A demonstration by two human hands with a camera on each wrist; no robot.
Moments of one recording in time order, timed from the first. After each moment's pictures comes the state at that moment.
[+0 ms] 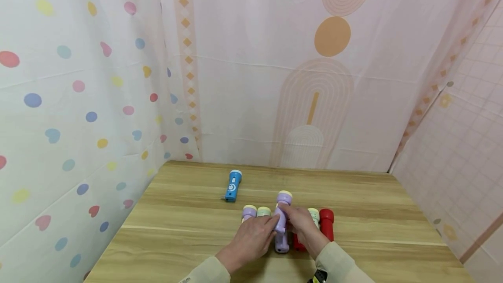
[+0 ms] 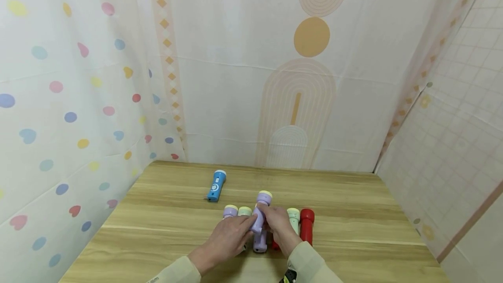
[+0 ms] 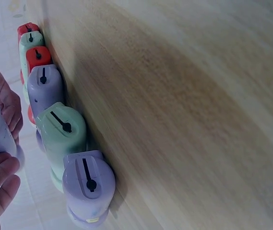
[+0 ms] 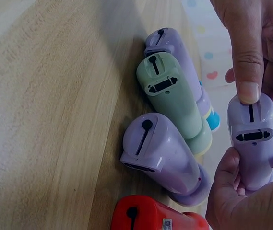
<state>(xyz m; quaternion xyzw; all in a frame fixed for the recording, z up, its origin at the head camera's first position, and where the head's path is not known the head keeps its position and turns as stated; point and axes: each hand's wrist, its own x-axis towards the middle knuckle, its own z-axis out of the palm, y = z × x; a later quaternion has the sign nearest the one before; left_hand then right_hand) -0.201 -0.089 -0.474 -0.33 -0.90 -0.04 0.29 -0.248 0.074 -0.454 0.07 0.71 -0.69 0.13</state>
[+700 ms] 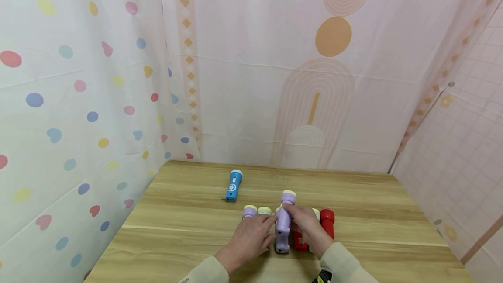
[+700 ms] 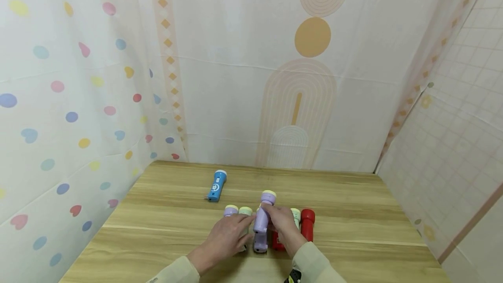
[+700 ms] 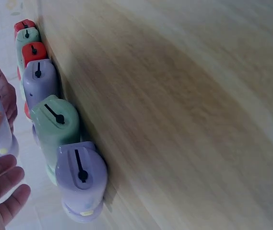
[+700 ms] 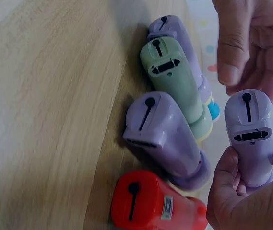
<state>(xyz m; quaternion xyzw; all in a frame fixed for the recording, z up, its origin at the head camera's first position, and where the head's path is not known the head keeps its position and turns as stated) -0.201 -0.095 -0.473 -0.31 -0.92 -0.05 0.25 -0.250 0.085 -0.454 0.05 0.72 -0.68 0.12</state>
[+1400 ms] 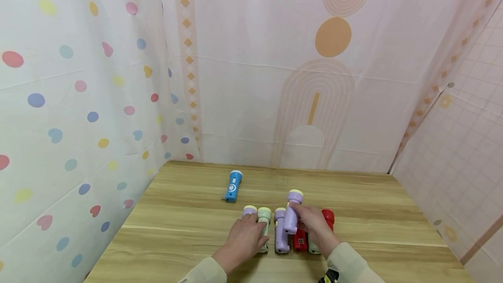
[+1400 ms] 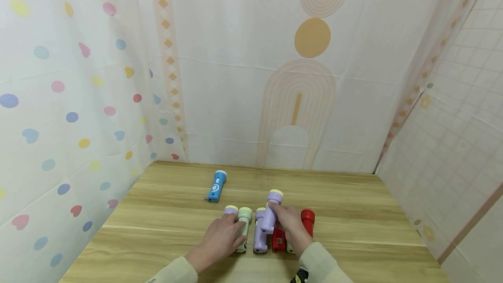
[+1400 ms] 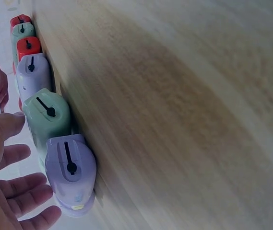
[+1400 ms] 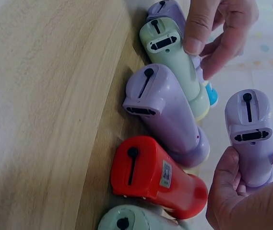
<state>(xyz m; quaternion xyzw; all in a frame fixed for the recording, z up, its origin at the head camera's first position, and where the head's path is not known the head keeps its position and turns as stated) -0.199 -0.101 -0.480 -0.22 -0.96 -0.02 0.19 -0.251 0.104 -0.447 0.07 0.72 -0.68 0.11</state>
